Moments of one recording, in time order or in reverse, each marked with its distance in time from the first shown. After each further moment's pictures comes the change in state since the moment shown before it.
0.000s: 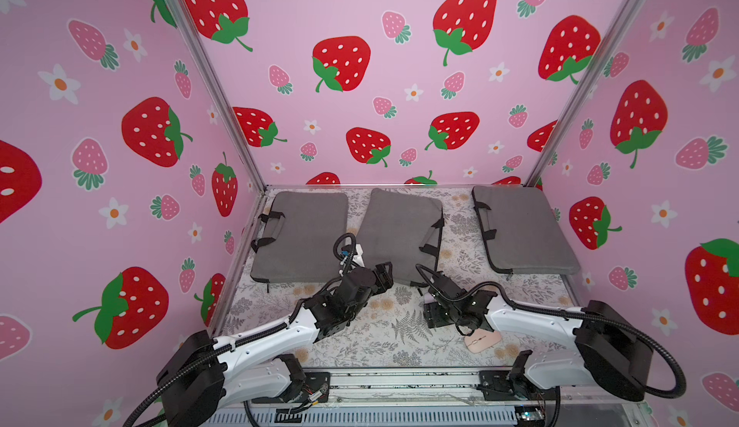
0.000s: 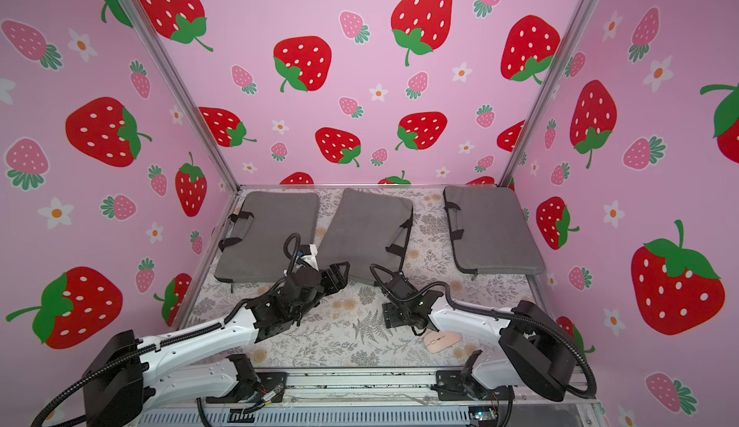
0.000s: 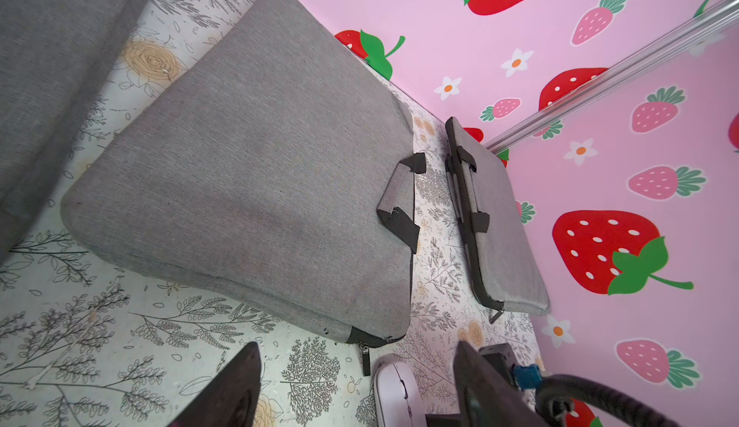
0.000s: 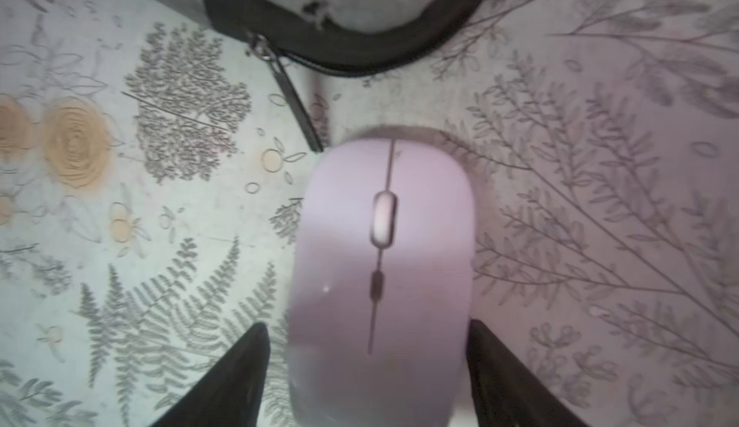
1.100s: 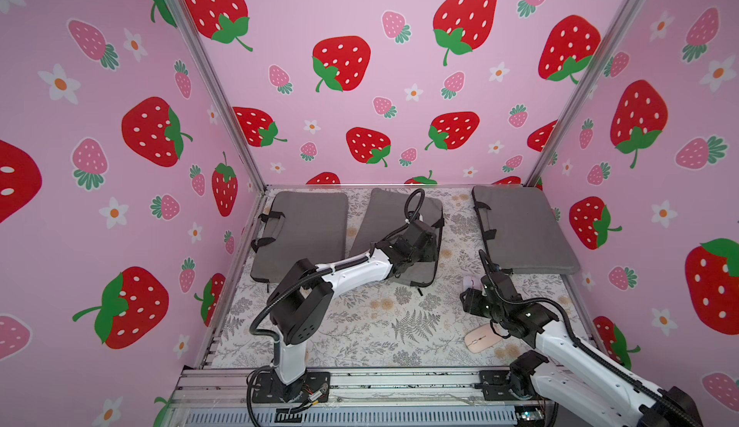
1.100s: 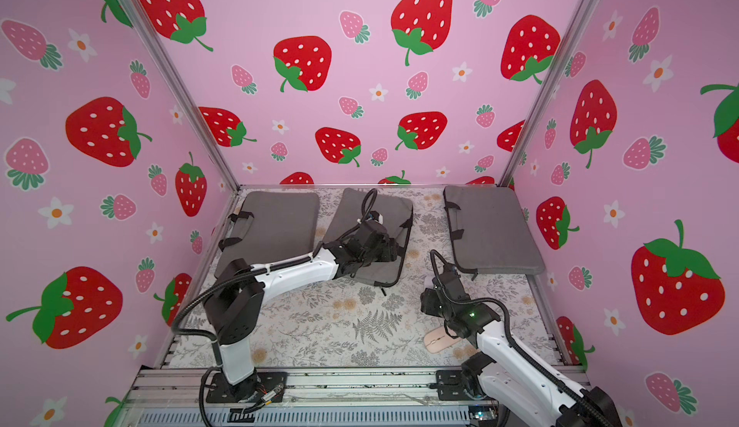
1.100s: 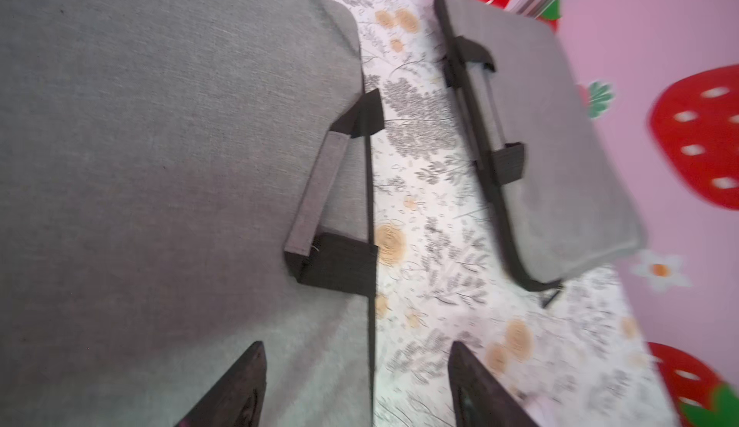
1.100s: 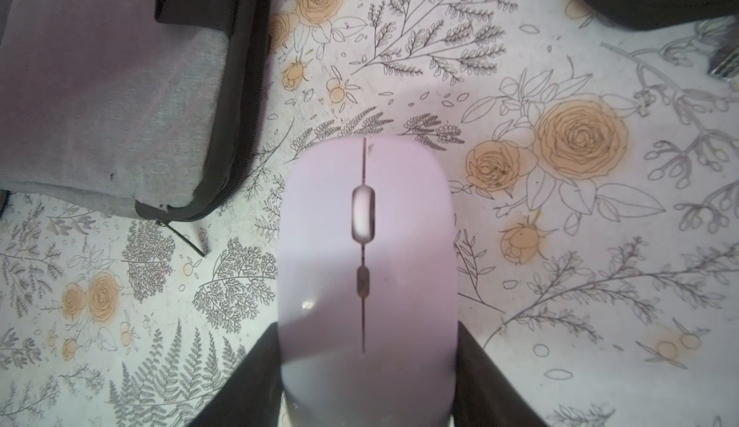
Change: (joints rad) left arm 0.023 0.836 0.862 -0.317 0.160 0.312; right arm -0.393 -0.532 -0.194 -0.105 -0.032 0.001
